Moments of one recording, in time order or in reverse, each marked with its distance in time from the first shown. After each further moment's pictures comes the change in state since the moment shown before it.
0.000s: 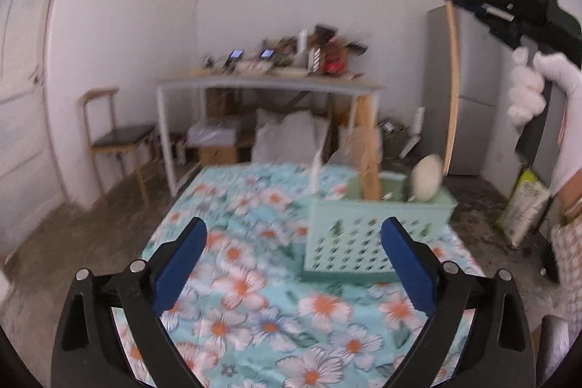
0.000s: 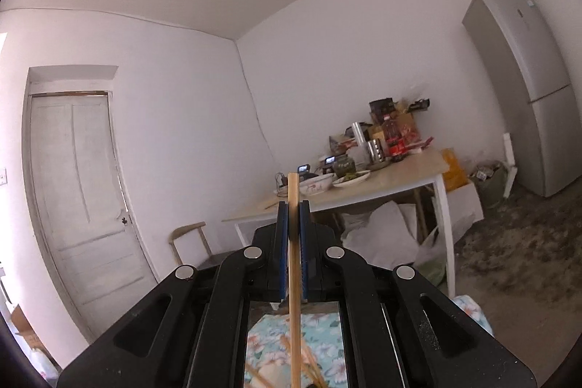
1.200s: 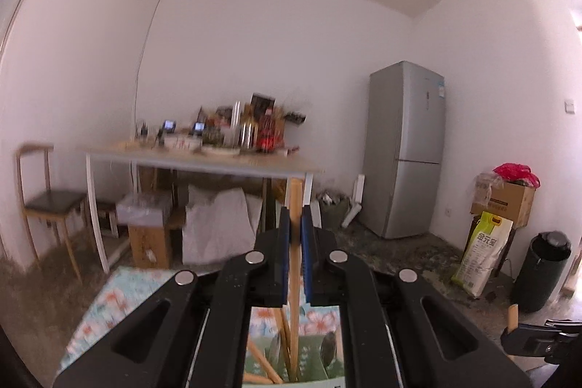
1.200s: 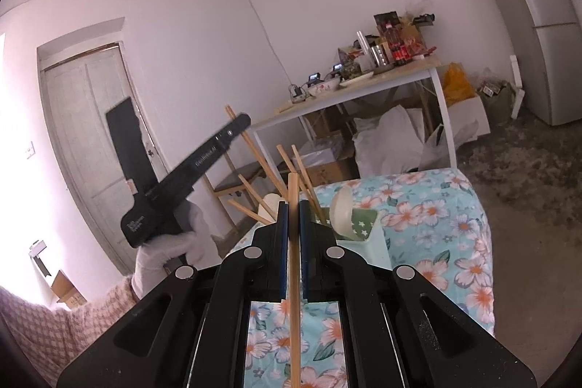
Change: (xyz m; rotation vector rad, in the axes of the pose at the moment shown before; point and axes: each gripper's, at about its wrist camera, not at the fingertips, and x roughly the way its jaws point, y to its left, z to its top) left arm 0.051 -0.068 0.114 0.013 -0.294 -0.277; right arm -0.111 -0.031 -0.091 0.064 0.342 0.085
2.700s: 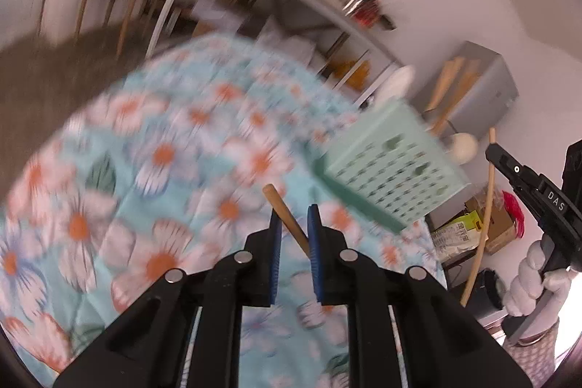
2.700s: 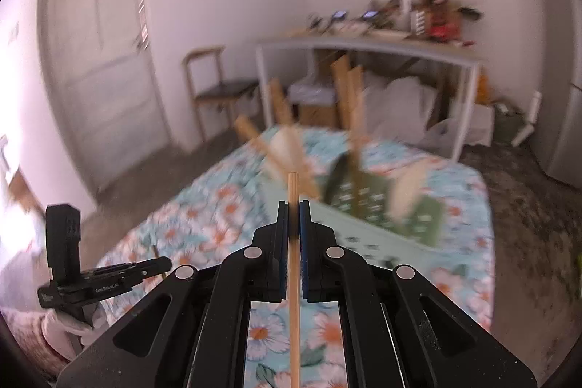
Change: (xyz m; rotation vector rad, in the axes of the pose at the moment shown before) left arm -0.126 0.150 -0.178 -0.525 0.465 0.064; right arm 0.096 0.063 -0.019 -0.293 0.257 -0.122
